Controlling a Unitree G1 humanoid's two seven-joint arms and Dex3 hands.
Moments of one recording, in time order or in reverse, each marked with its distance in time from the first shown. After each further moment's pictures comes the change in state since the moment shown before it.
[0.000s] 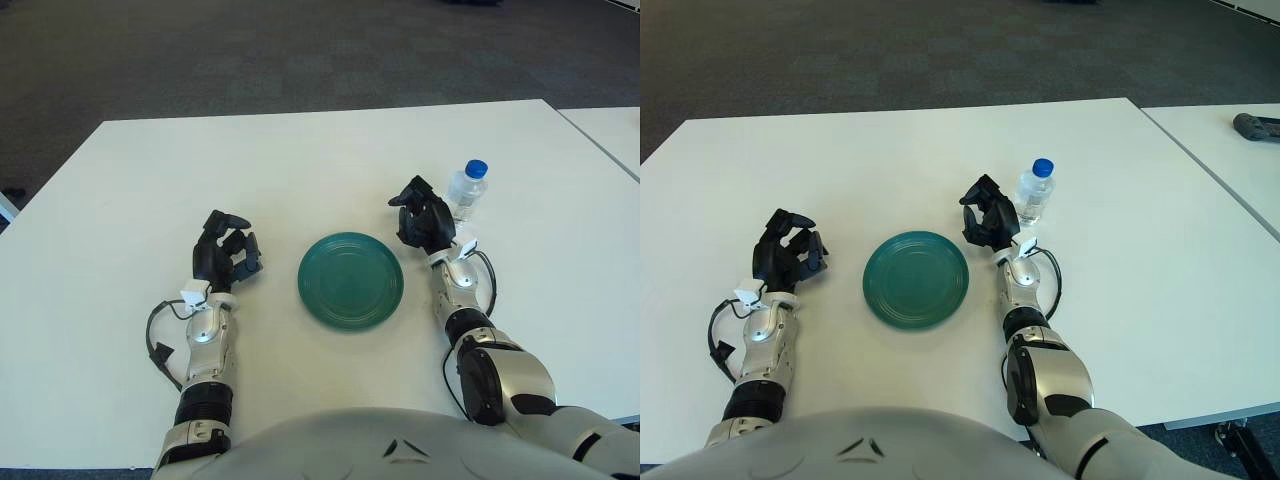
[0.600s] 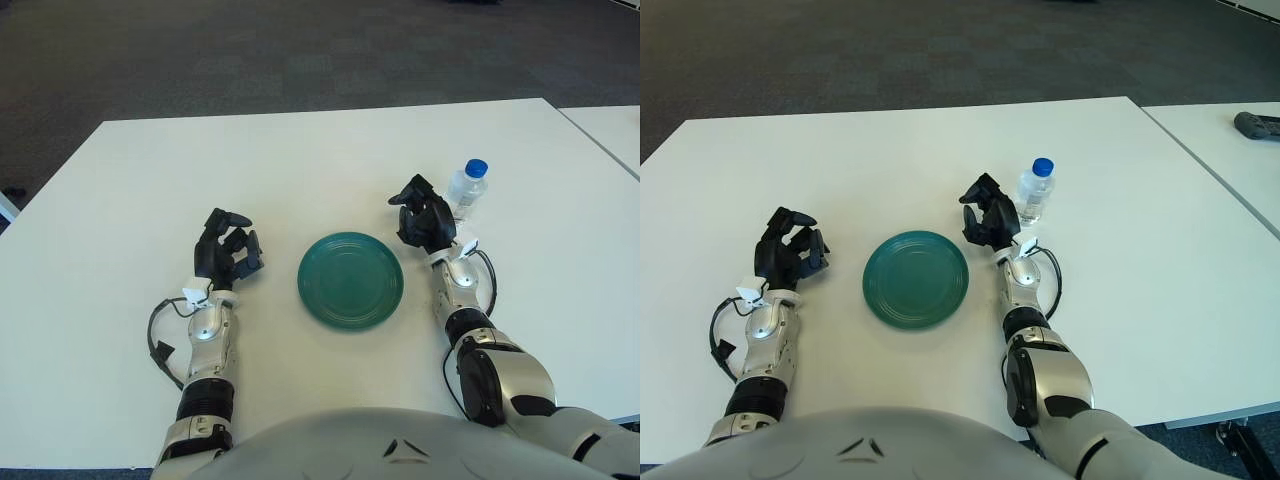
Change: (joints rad) left arm -0.030 -0.003 0.000 0.047 0.001 -0.021 0.002; right arm -0.003 0.001 0.001 -0.052 0.018 0.004 0.029
